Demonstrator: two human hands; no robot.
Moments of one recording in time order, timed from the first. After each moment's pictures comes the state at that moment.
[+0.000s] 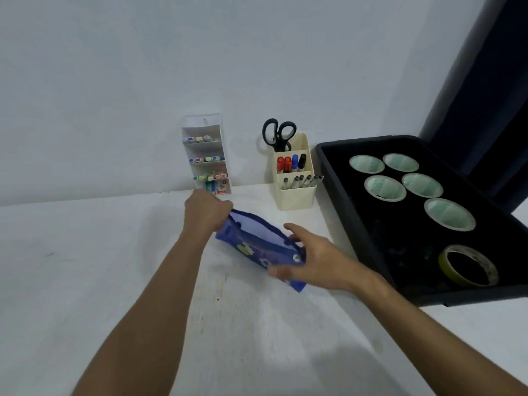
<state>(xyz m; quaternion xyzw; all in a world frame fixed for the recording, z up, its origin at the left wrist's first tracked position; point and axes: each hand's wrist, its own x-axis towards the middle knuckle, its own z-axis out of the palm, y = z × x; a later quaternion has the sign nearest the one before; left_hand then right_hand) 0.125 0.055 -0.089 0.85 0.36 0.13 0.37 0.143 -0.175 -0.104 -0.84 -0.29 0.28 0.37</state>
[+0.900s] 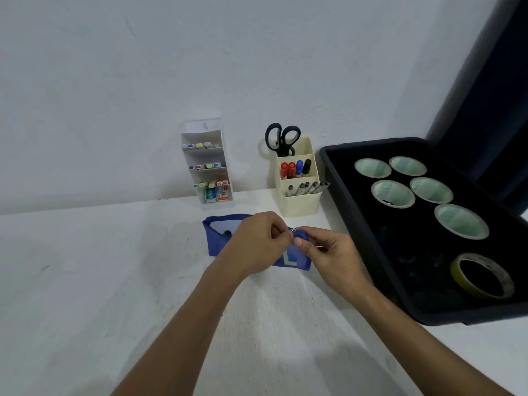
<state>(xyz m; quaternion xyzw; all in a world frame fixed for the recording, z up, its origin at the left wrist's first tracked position) 0.114 -0.012 -0.079 0.93 0.11 0.01 0.35 0.157 -0.164 -0.132 -0.76 -0.20 0.08 0.62</state>
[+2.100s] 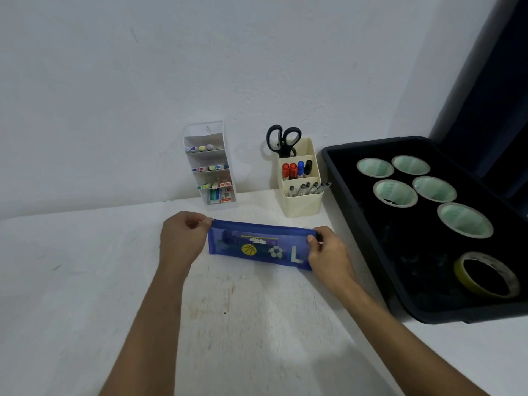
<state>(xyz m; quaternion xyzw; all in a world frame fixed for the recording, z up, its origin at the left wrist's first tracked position) 0.091 0.076 -0.100 0.78 0.40 0.20 0.43 0.162 -0.153 -0.139 -0.87 -0.09 0.07 0.49</state>
